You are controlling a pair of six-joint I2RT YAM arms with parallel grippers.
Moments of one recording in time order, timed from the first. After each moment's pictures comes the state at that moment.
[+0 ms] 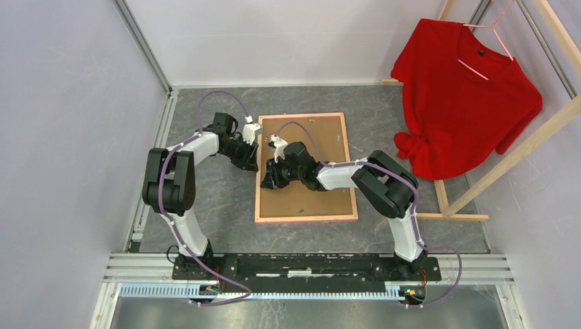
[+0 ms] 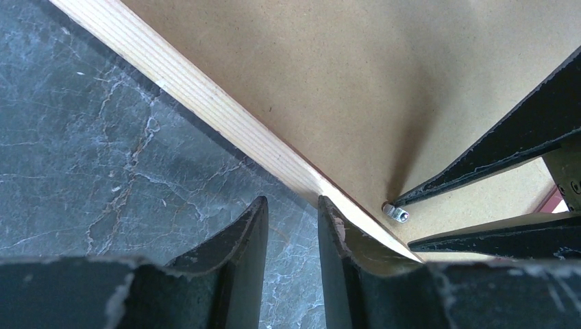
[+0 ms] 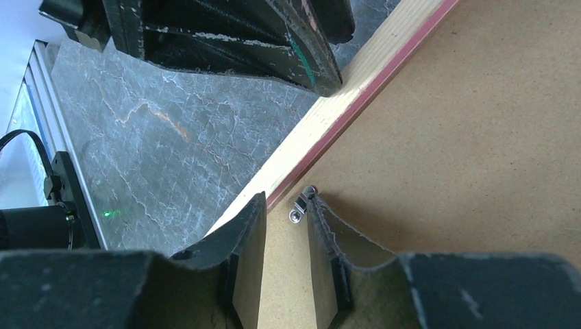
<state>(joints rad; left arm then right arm) -0.14 1.83 1.15 -0.53 0.58 0.46 0.85 2.06 1.15 0.36 -0.36 0.47</state>
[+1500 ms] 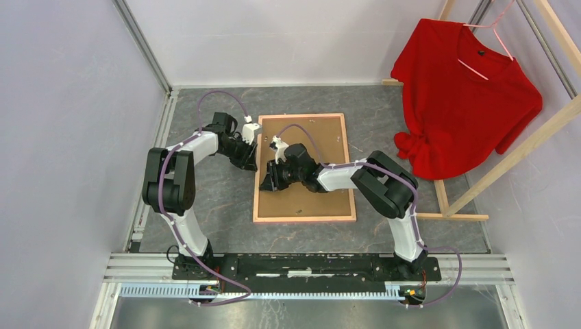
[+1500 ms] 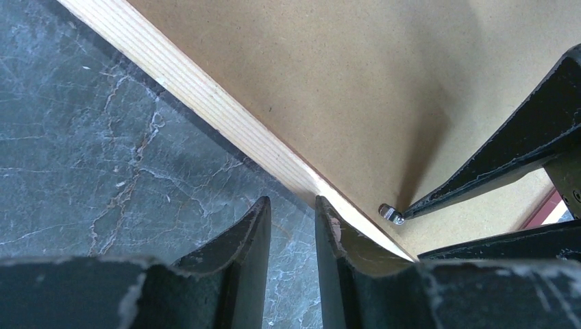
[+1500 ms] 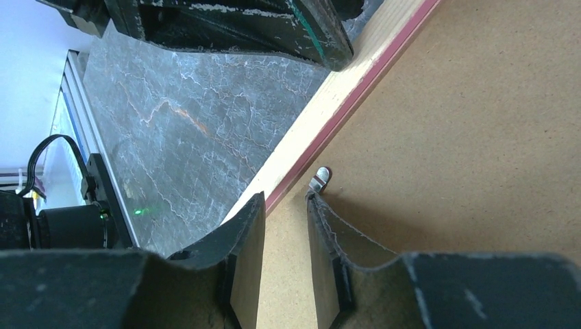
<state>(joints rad) -0.14 1.84 1.15 -0.54 0.58 0.46 0.86 2.06 1.13 0.39 -0.39 0.57</state>
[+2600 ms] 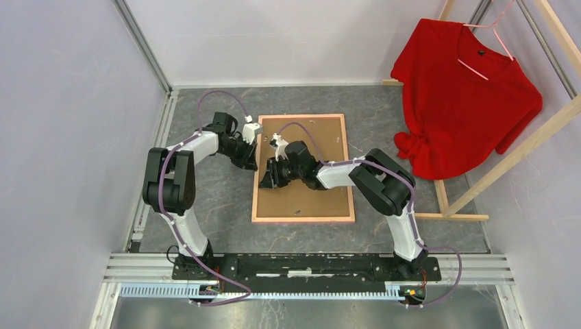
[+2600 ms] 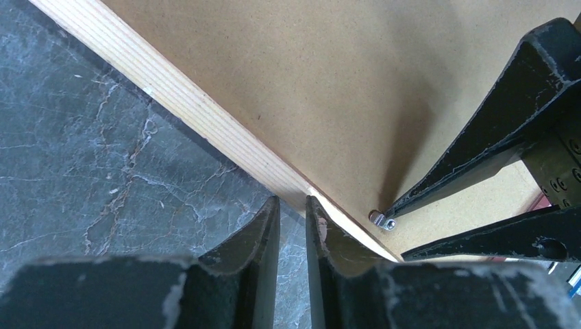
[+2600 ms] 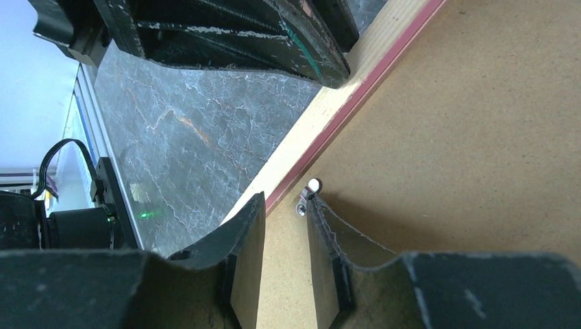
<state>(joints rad) -0.14 1.84 1.15 -0.54 0.60 0.46 0.83 2.10 1.16 0.41 -0.44 0.58</state>
